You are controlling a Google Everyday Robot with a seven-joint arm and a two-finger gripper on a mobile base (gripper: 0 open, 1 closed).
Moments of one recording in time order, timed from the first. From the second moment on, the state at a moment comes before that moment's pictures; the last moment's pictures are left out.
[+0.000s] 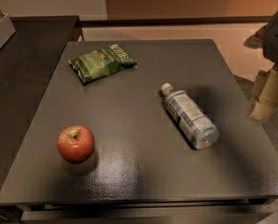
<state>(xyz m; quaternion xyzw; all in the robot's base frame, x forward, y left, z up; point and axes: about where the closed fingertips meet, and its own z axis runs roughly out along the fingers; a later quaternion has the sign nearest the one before) 0.438 -0.217 0.976 -0.60 0.78 -0.03 0.16</state>
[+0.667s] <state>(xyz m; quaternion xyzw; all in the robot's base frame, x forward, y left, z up) 0.440 -0.216 0.977 -0.59 0.79 -0.04 0.16</state>
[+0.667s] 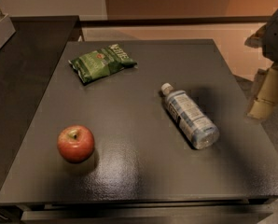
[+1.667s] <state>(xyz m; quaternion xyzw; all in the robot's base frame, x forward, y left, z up) 0.467 -0.167 0.944 -0.47 0.87 -0.04 0.10</state>
